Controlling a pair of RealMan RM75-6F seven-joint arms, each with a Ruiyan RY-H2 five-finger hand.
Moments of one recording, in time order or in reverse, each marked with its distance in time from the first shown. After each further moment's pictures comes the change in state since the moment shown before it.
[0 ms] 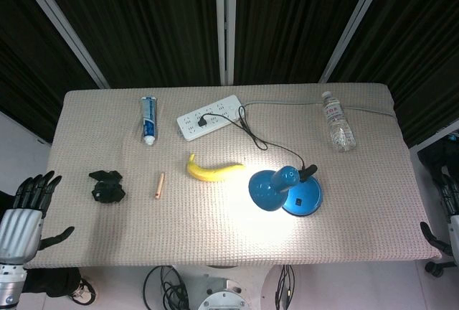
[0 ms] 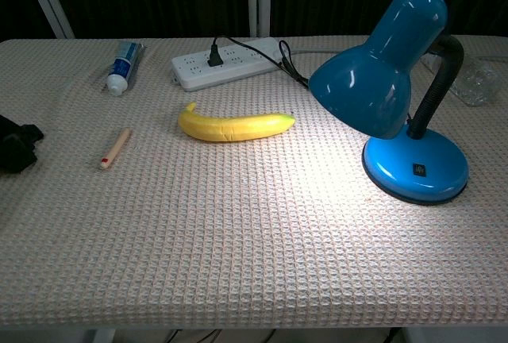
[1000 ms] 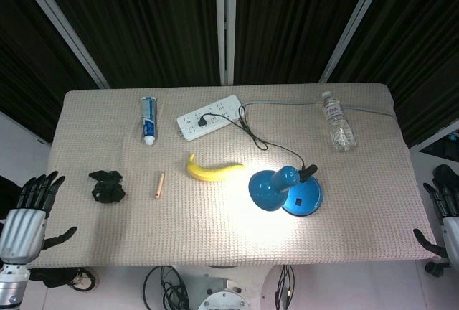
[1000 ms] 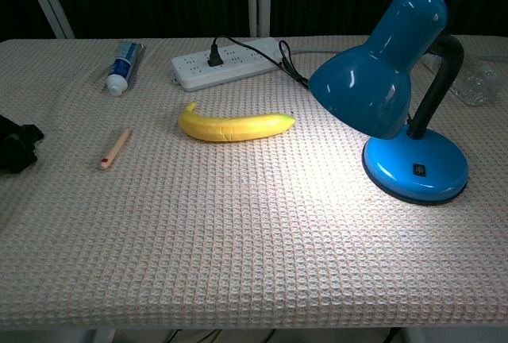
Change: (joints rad) left arm -0.003 -0.012 0.002 -0.004 0.005 -0.004 0.017; right arm 0.012 0.019 -0.027 -0.007 -0.008 -0.058 0.023
